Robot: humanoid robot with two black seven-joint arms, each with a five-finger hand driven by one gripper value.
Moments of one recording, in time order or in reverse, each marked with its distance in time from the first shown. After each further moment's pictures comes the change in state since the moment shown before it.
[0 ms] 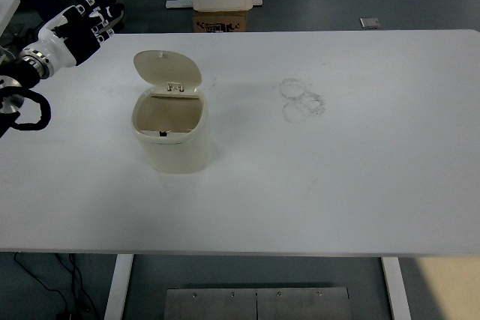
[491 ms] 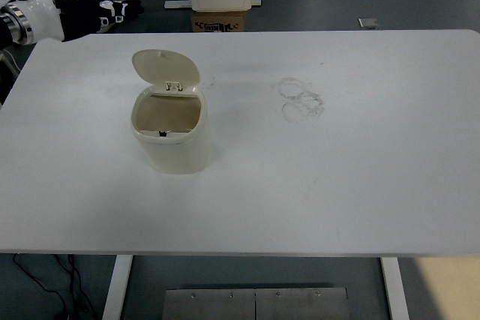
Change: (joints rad) left arm -0.128 0.197 0.020 -0.323 0.244 -0.045 0.251; right arm 0.000 0.000 0.001 0.000 0.000 -0.001 0.000
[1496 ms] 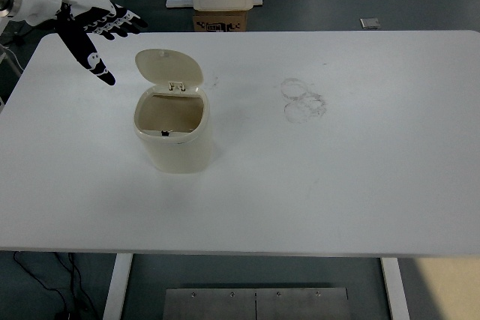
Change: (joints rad) left arm -0.503 0.079 0.540 -0.082 0.531 -0.372 0.072; right arm 0.001 0.000 -0.001 0.000 0.000 0.000 0.000
